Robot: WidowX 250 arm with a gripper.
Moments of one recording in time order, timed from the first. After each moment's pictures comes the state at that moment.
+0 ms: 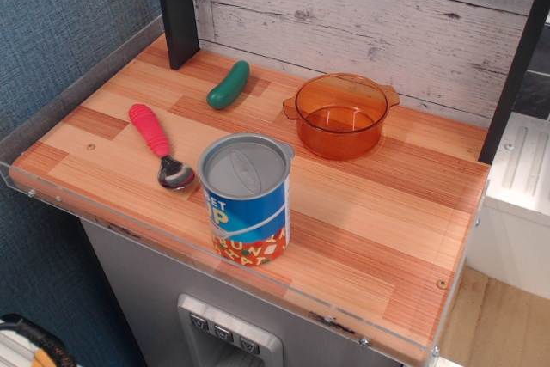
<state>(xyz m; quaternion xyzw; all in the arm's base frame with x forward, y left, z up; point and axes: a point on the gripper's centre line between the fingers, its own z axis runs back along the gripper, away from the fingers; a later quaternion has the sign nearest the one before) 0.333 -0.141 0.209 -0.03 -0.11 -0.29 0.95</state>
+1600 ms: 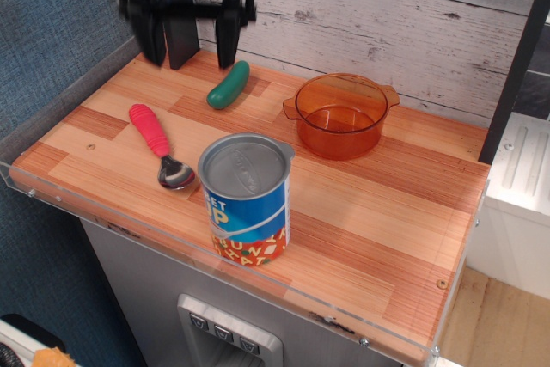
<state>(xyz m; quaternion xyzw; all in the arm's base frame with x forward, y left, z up) 0.295 0.099 0.106 0.04 -0.05 0.25 0.97</state>
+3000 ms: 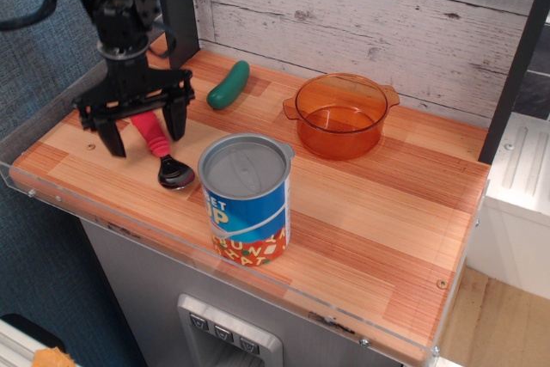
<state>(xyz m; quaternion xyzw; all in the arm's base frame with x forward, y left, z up) 0.279 0.153 0.016 0.03 -0.06 0.46 0.89</state>
